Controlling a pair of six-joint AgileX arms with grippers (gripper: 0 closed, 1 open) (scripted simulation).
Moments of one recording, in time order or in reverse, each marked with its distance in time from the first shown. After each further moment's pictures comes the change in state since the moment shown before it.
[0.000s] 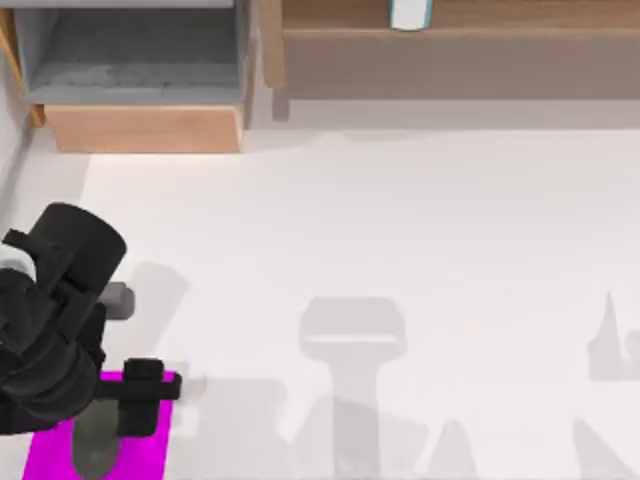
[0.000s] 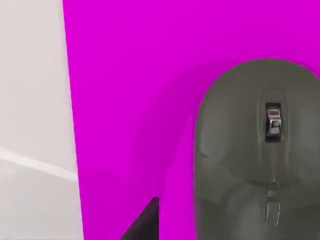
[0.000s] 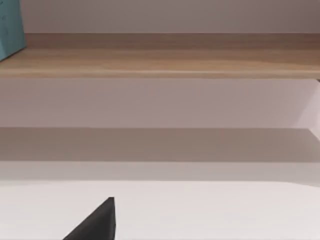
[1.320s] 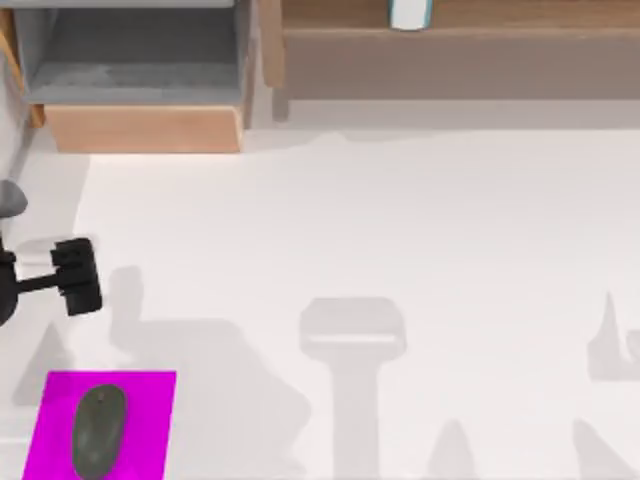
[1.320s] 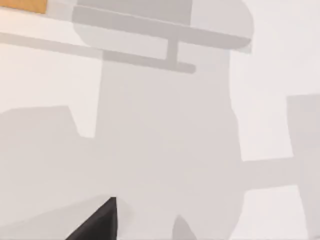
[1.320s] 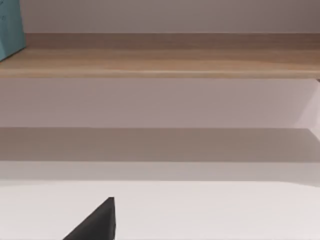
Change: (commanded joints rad) left arm 0.406 -0.035 -0.110 0.613 0.178 0.191; right arm 0.000 0.000 0.000 0.000 0.000 0.000
